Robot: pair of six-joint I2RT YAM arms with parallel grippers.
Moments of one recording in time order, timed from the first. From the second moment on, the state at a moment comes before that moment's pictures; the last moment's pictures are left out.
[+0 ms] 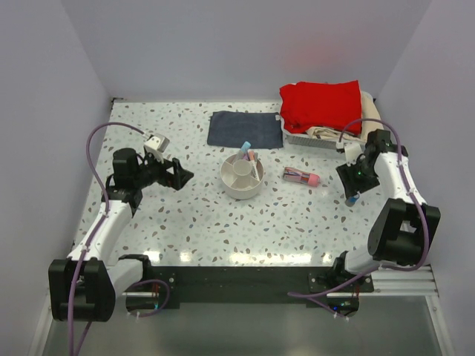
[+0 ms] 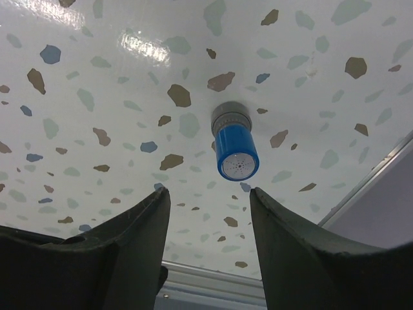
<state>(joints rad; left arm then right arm) -0.01 1.07 0.62 0.00 0.65 0.00 -0.24 1.49 1.14 -1.00 -0.10 -0.60</state>
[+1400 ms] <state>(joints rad) -0.01 1.17 0.63 0.05 0.67 -0.02 -0.28 1.64 1.15 -0.94 -0.09 -0.60</state>
